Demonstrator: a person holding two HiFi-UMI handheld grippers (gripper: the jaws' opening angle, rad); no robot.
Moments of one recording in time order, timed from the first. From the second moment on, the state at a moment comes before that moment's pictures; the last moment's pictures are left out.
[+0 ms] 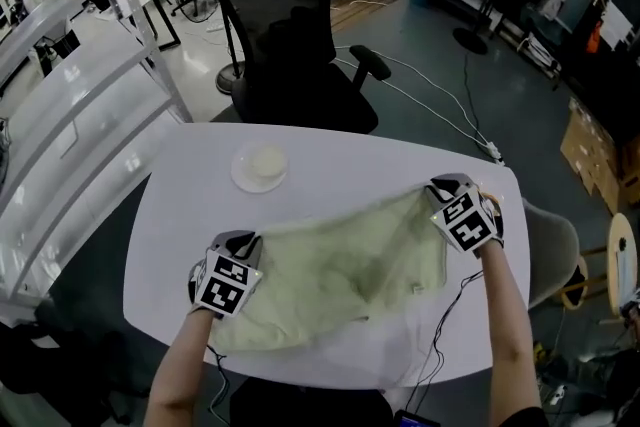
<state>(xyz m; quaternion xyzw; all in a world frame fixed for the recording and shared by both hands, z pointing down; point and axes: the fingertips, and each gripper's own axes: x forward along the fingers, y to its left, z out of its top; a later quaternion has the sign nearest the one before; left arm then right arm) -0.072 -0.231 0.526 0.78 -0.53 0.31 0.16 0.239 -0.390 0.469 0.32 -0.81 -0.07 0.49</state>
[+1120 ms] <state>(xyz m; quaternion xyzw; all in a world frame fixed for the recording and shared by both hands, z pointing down) -0.069 -0.288 0.571 0.76 -0.55 0.32 0.16 0.213 -0.489 0.567 0.31 -0.81 -0.08 0.50</state>
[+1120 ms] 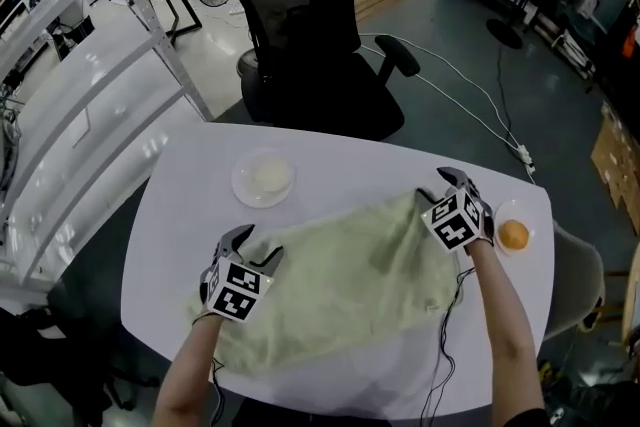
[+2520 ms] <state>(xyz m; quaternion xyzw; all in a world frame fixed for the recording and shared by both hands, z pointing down) -0.261 -0.087 0.557 0.77 -0.53 0.29 0.21 -0.004 -0.088 0.516 0.18 -0.90 0.01 0.40</state>
